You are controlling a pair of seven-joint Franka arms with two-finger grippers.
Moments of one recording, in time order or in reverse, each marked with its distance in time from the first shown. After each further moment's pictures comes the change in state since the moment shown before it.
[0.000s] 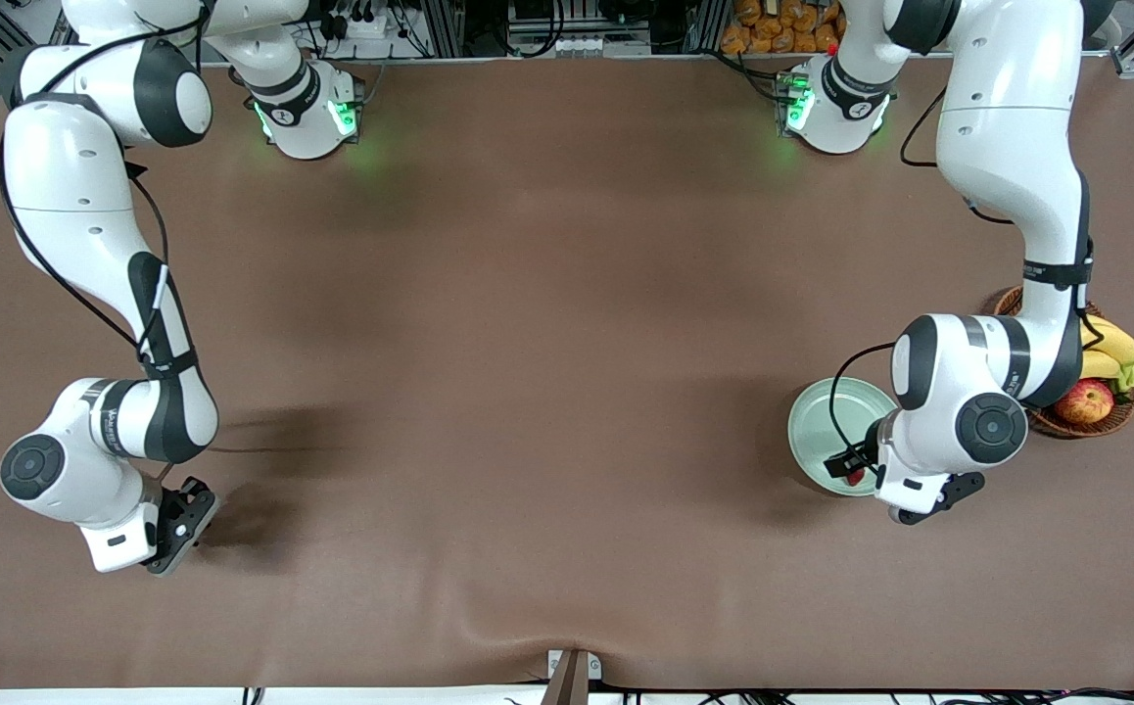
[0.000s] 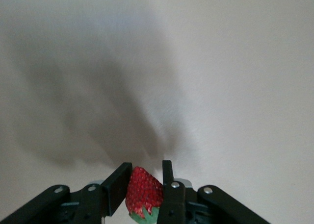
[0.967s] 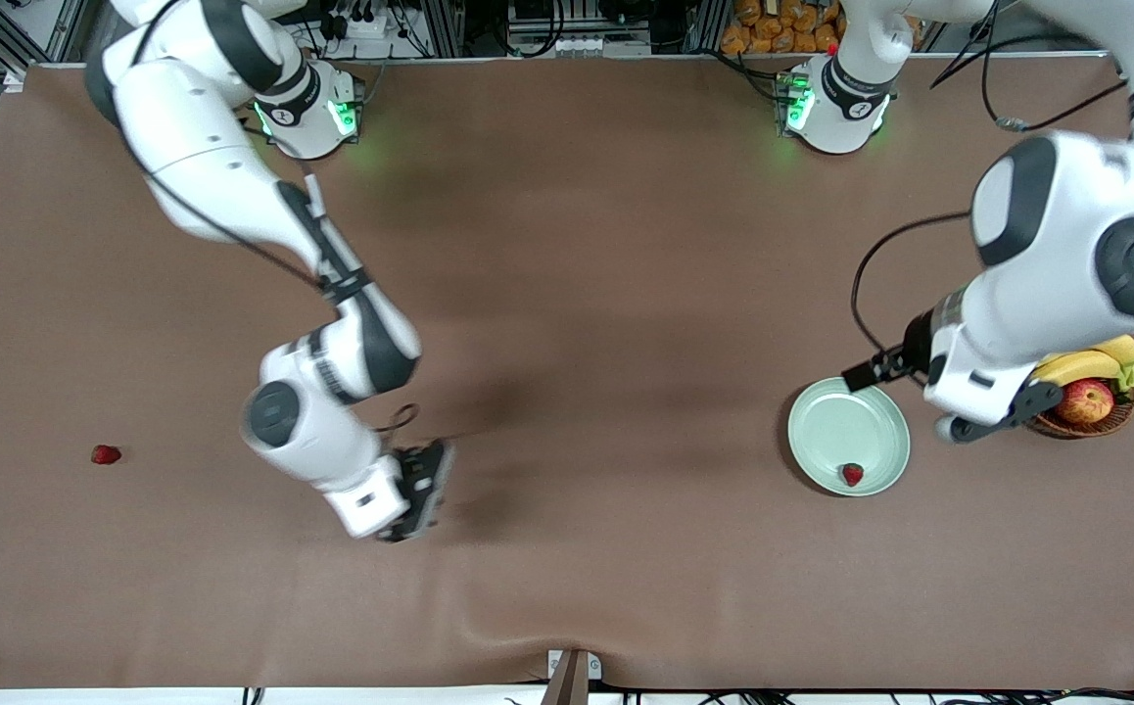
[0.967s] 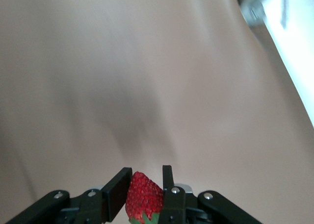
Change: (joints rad) left arm -0.016 -0.400 -0.065 0.007 -0.015 -0.394 -0.002; right arm 0.325 -0.051 0.250 0.005 0.003 0.068 0.269
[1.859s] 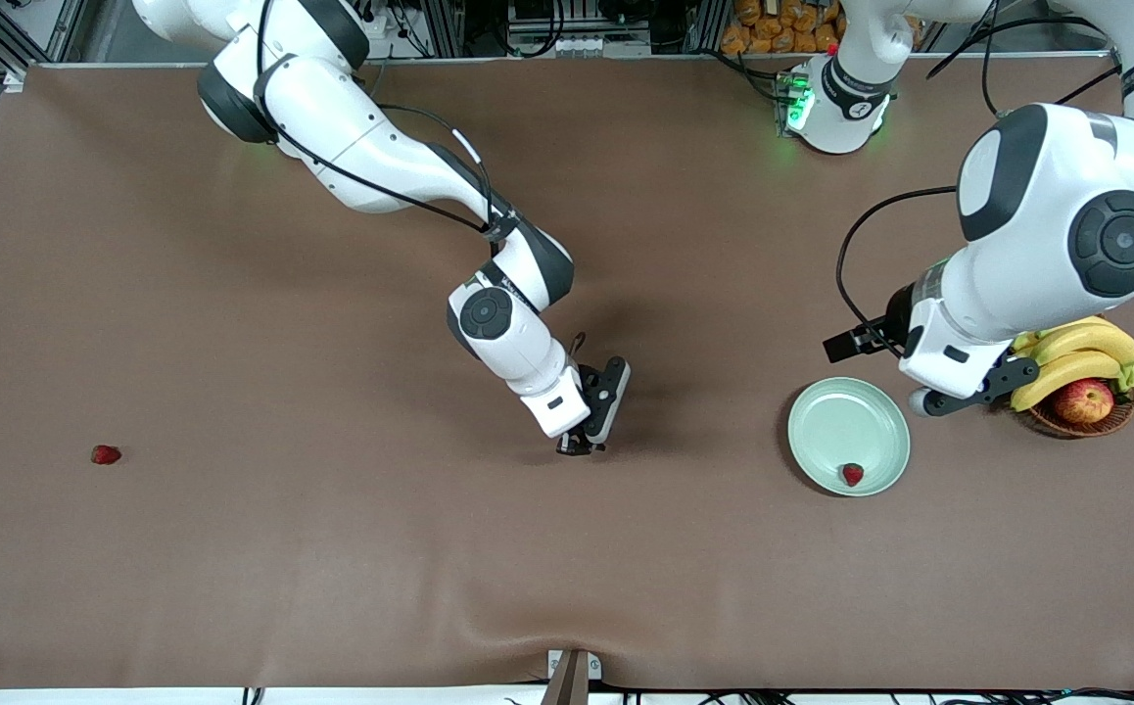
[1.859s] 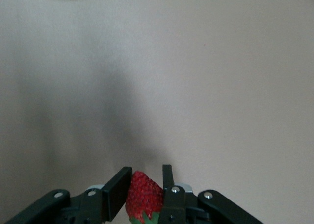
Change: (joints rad) left arm -0.009 -0.002 -0.043 -0.021 0.000 -0.033 -0.001; right arm 0.284 0.109 -0.002 -0.020 0.004 0.276 0.333
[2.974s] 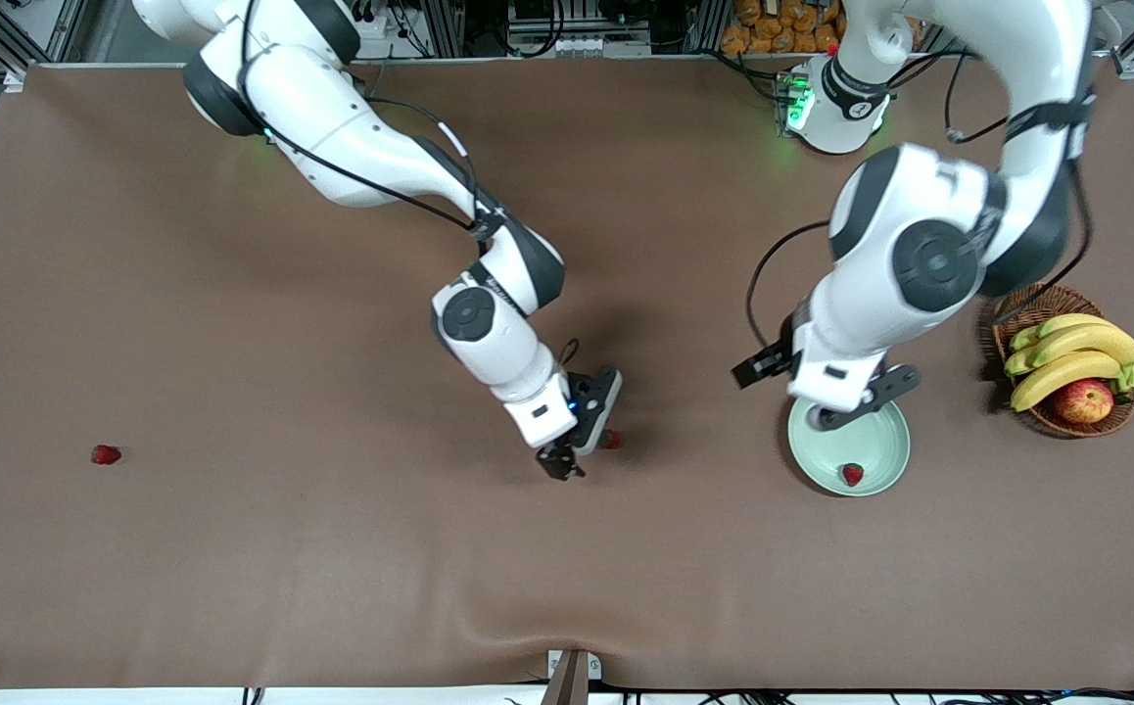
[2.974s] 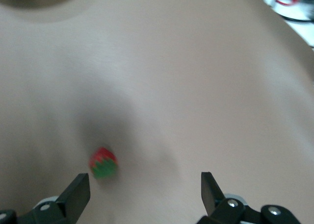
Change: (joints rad) left arm -0.128 0.139 -0.030 -0.016 0.000 0.260 -0.277; right arm -0.056 -0.082 -0.015 0.022 0.006 -0.094 0.017
